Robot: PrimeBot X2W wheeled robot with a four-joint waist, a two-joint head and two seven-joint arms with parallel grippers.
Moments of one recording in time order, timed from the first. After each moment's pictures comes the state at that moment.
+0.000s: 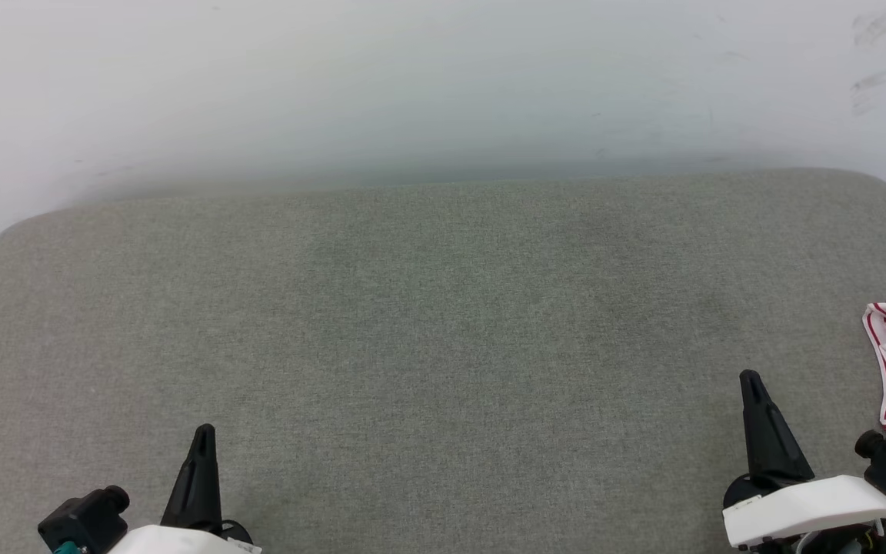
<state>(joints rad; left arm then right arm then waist) 0.10 0.05 0.08 0.10 -0.51 -0.12 -0.17 0.00 -0.06 0.01 0.16 0.53 0.13 -0.18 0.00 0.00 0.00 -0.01</state>
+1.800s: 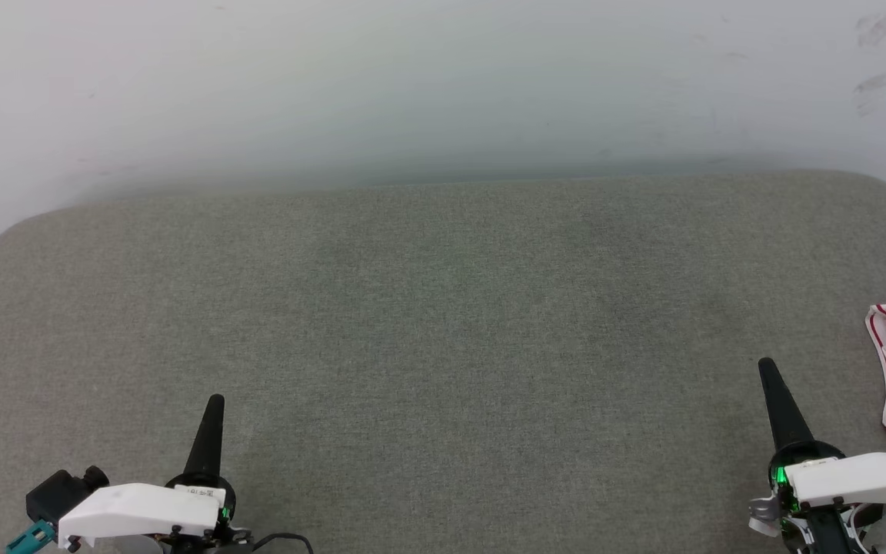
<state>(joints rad) -0.03 0.05 0.10 0.19 -1.20 -0.13 0.01 -0.06 -0.07 -0.04 0.21 1.23 0.13 -0.02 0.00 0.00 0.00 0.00</state>
